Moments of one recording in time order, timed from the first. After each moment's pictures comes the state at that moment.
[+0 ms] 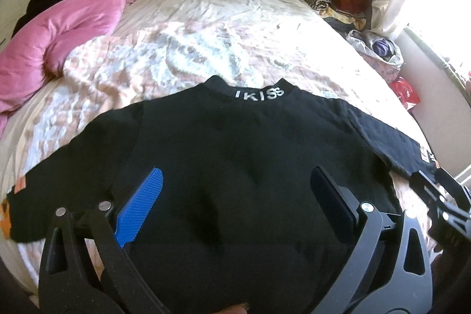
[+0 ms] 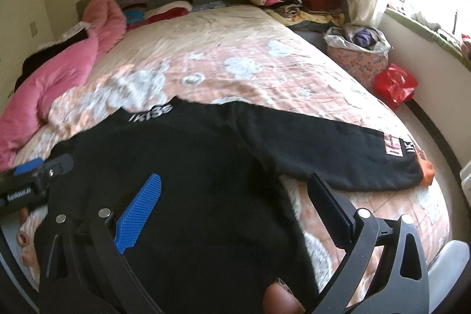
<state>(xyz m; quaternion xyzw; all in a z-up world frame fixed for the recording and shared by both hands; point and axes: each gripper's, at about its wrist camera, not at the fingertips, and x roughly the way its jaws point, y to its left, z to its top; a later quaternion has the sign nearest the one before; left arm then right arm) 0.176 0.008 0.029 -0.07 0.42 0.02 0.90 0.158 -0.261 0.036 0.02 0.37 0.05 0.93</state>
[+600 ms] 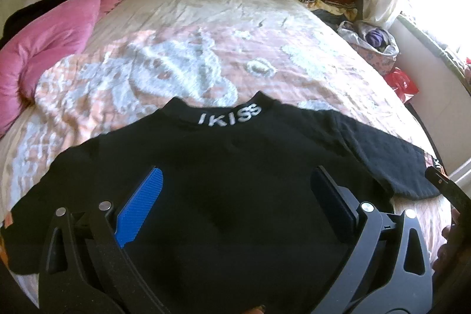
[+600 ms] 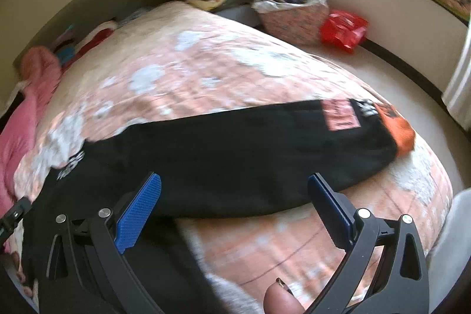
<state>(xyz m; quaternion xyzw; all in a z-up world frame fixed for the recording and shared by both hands) 0.241 -0.029 0.018 -0.04 0.43 -0.01 0.90 0.212 -0.385 -0.003 0.15 0.40 -0.09 0.90</state>
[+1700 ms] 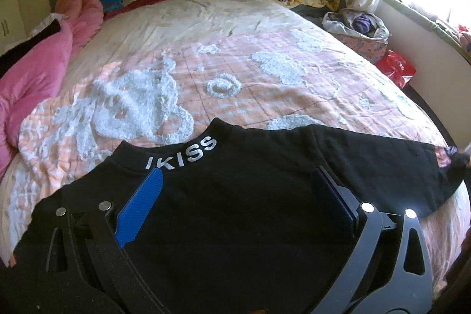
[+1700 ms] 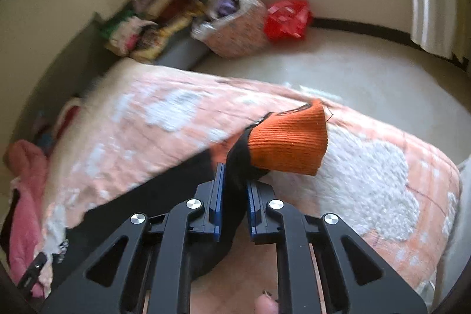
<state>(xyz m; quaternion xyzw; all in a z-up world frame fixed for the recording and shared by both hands) 0.284 -0.095 0.009 0.03 0.40 -0.03 0.91 0.205 -0.515 -0.028 0.29 0.31 -0.15 0.89</state>
